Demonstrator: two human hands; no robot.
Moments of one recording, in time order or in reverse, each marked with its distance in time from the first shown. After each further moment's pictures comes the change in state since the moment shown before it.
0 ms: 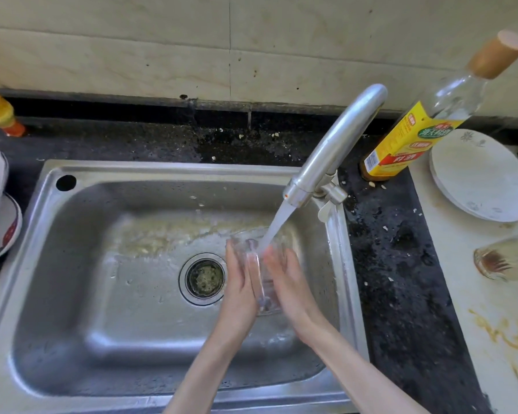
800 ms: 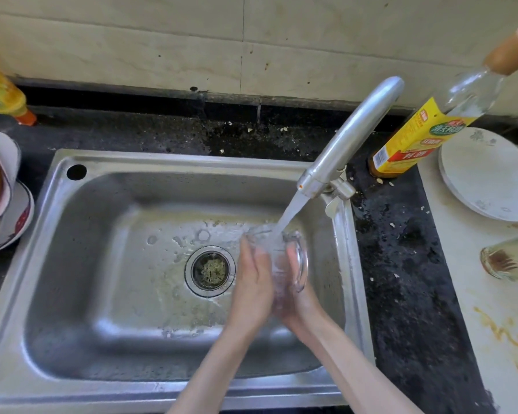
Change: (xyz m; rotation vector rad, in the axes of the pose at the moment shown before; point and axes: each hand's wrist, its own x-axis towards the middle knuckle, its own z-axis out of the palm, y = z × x) left_hand 0.008 -0.008 0.010 0.200 0.090 0.088; right_hand -0.007 0.008 0.011 0.422 -0.064 0.193
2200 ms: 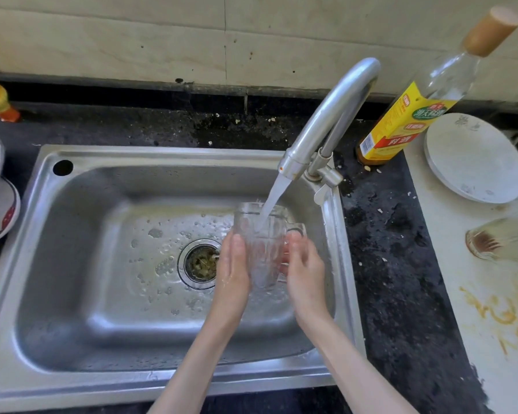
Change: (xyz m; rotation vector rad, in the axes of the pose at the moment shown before) left_hand -0.009 -0.008 -0.012 -0.216 0.016 0.092; right_hand -0.012 -0.008 -0.002 -0.383 0.521 -0.356
